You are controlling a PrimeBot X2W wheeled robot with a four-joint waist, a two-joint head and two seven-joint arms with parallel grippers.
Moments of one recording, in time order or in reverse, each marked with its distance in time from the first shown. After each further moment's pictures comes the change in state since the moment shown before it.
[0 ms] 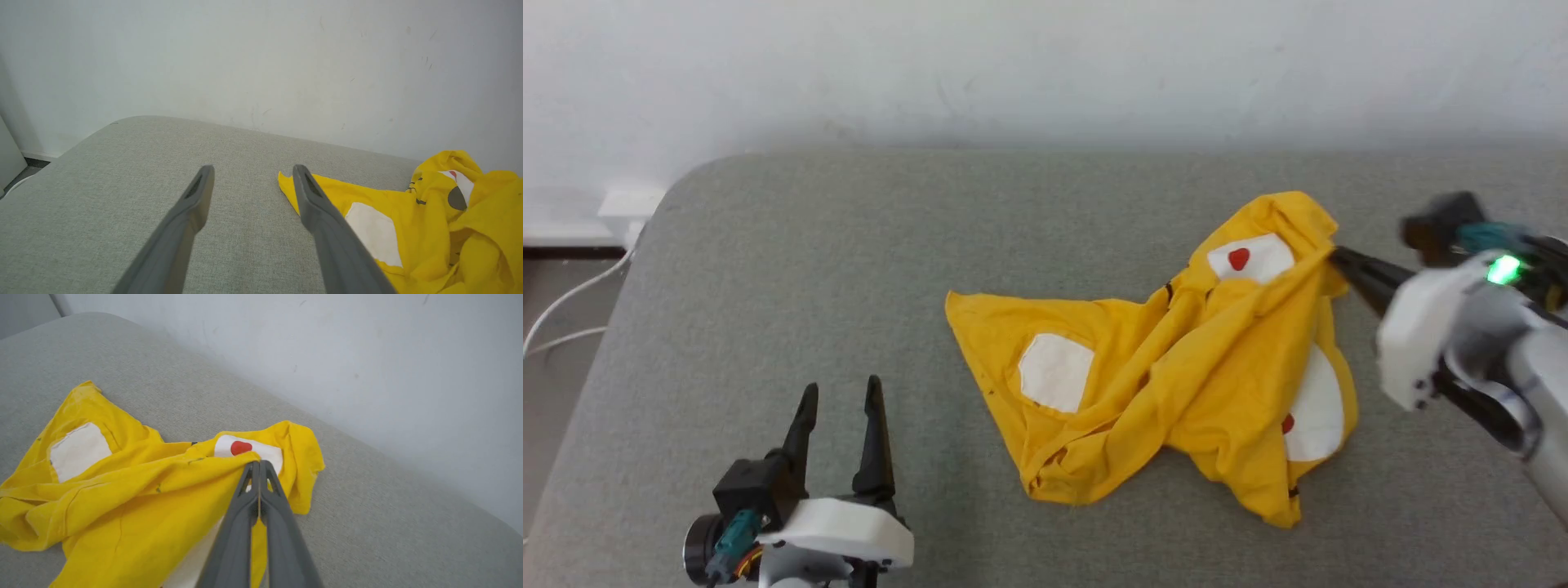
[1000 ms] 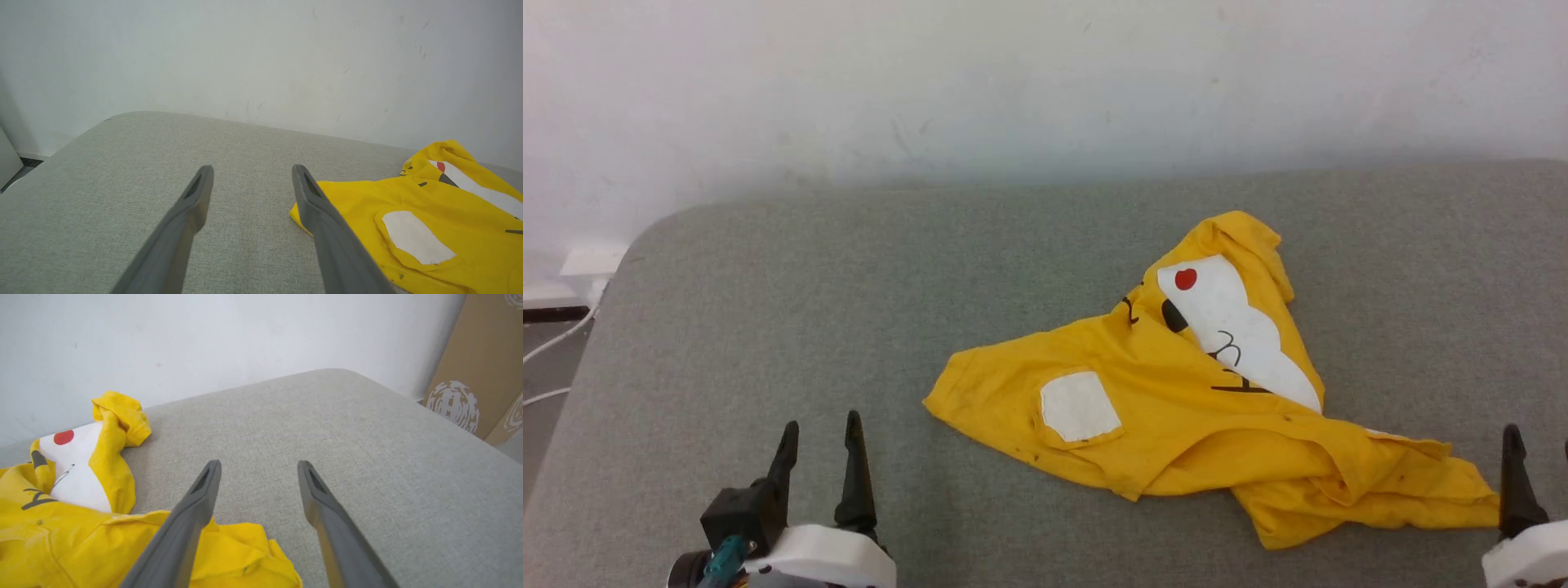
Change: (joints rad) left arm 0.048 0.012 0.031 0.034 -0.002 0.011 0.002; right arm 0.650 0.412 -0.971 -0.001 -0.342 0.000 -0.378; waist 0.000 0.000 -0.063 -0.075
